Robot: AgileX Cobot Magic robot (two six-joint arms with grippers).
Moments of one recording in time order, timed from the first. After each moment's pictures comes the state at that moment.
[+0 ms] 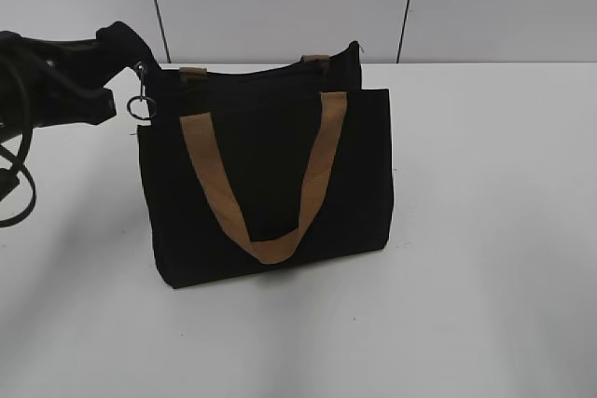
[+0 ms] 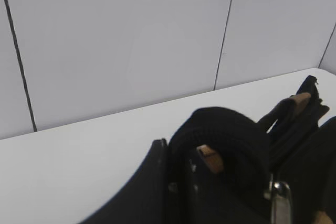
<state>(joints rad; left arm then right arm) -0.33 1.37 -0.49 0.28 -0.67 -0.13 -0.05 0.33 -0.50 0.57 0.87 -0.64</state>
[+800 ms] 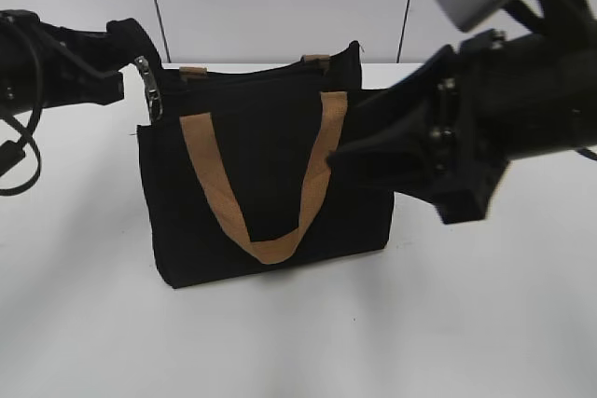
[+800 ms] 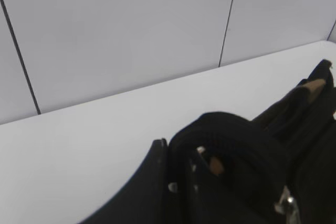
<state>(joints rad) -0.33 1.37 -0.61 0.41 -0.45 -0.26 0.41 1.22 -0.76 1.11 0.63 -1.41</state>
